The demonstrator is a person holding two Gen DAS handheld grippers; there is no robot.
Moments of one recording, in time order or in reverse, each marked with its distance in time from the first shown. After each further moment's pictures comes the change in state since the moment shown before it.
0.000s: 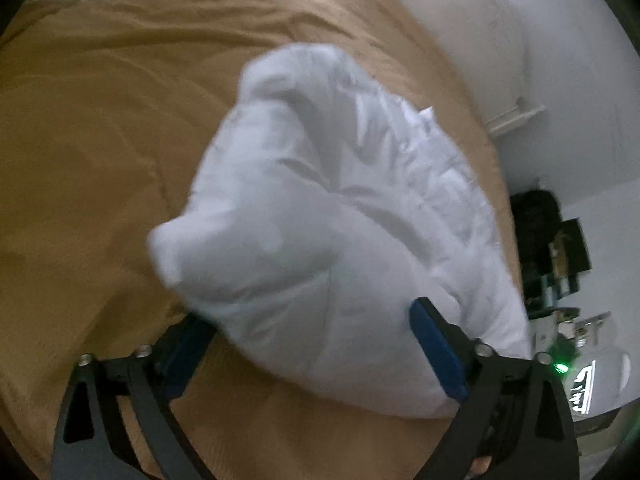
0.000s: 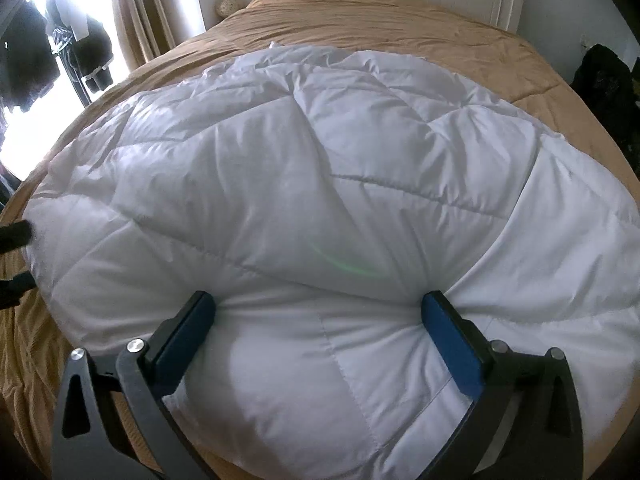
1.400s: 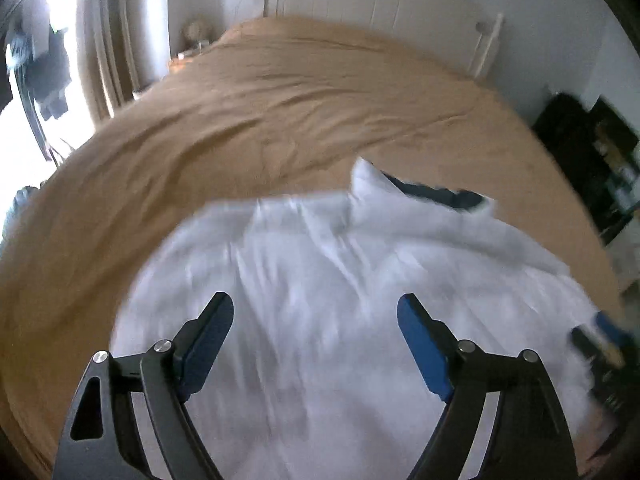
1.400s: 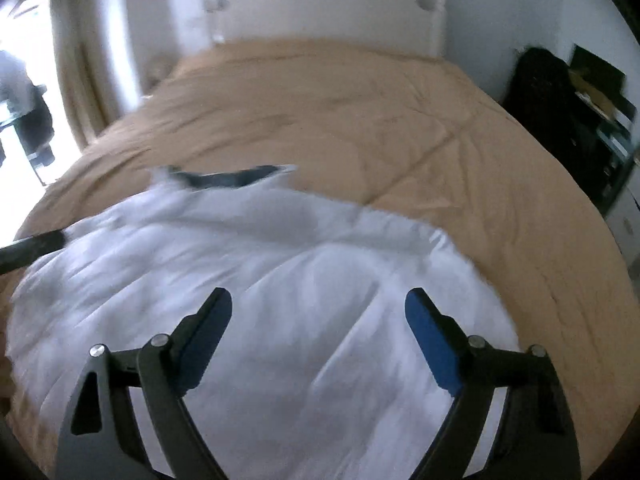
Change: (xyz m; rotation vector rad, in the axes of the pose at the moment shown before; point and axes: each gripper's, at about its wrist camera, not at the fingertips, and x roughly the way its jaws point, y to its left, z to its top) left arm 0.023 -0.152 0.059 0.489 -0.151 0.259; right arm -0.067 -0.080 0.063 0.131 -0.176 -0.126
